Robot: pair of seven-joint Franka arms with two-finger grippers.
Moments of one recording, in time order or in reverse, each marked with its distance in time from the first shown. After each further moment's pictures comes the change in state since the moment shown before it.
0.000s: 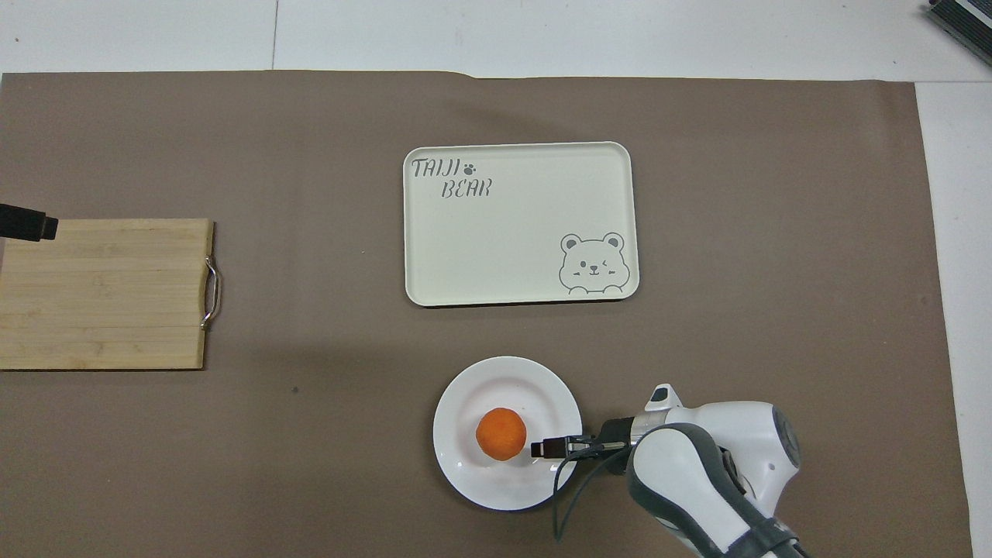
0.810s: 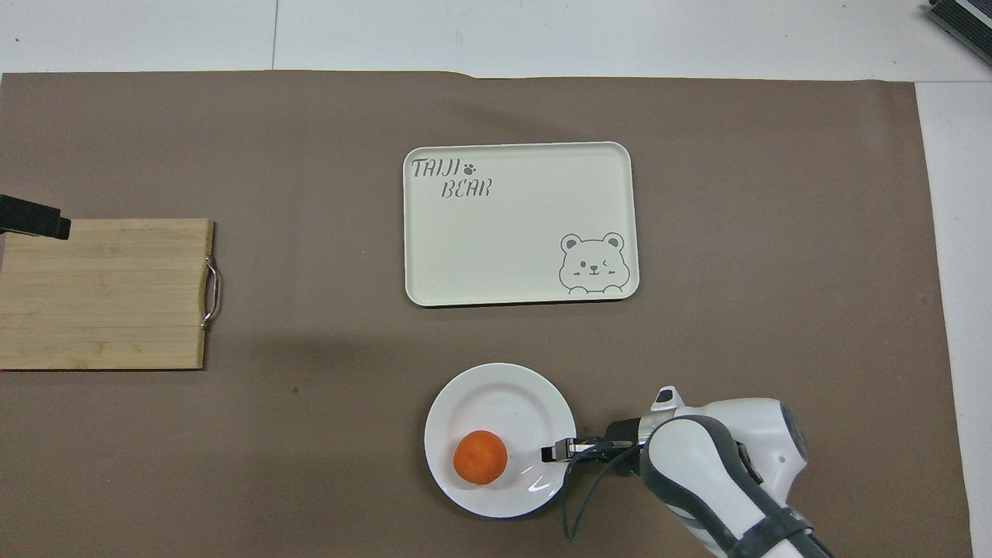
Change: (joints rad) left arm 0.007 0.025 0.000 -0.015 0.001 -0.005 -0.072; right arm -0.056 0.003 -0.003 -0.004 0.010 -0.100 0.001
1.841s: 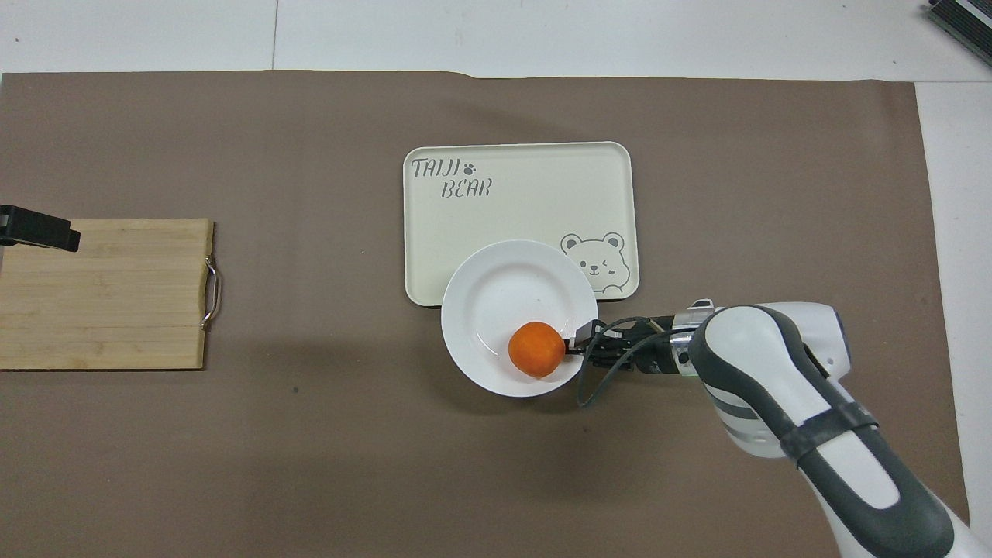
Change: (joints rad) left arm 0.000 -0.013 -0.006 -0.030 0.000 -0.012 -0.008; right arm -0.167 0.198 -0.012 0.369 -0.041 -0.055 0.213
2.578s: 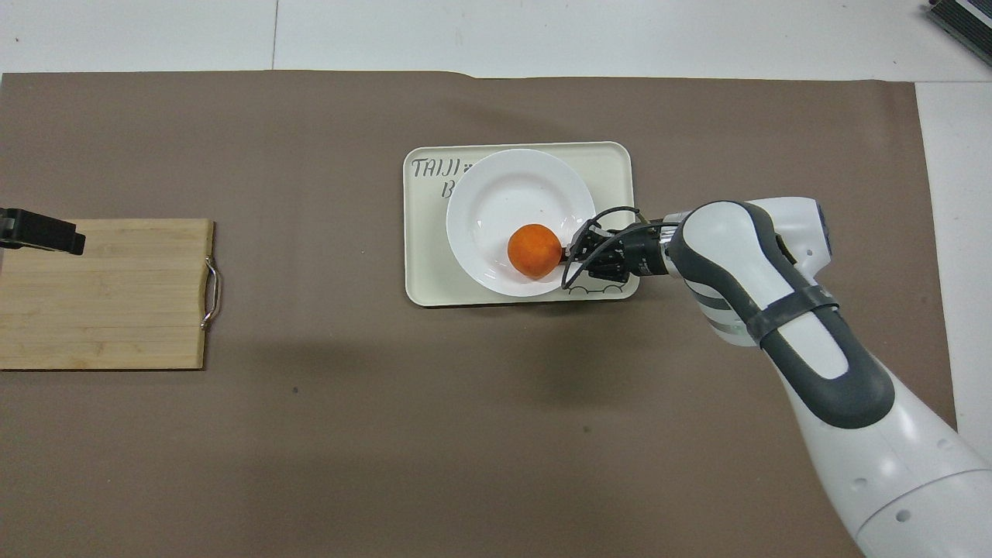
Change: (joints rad) left arm 0.000 -0.004 -0.004 -0.011 0.000 -0.001 0.000; right arm -0.041 0.301 -0.003 0.409 -0.121 0.000 0.198
